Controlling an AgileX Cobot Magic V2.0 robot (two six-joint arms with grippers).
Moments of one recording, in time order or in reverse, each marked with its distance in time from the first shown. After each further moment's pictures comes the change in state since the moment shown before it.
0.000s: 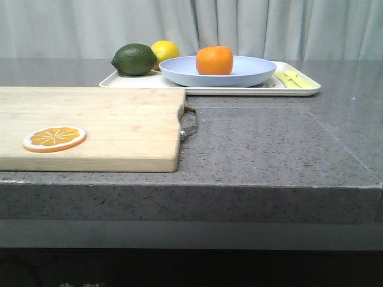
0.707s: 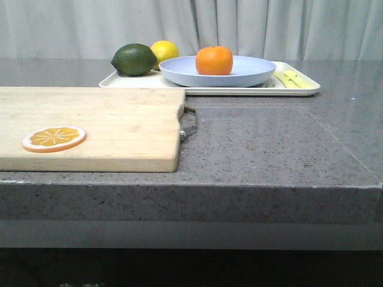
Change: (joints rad) left arm 0.000 0.000 0.000 0.000 0.000 0.000; right arm -0.020 -0.223 0.329 0.042 -0.287 -0.001
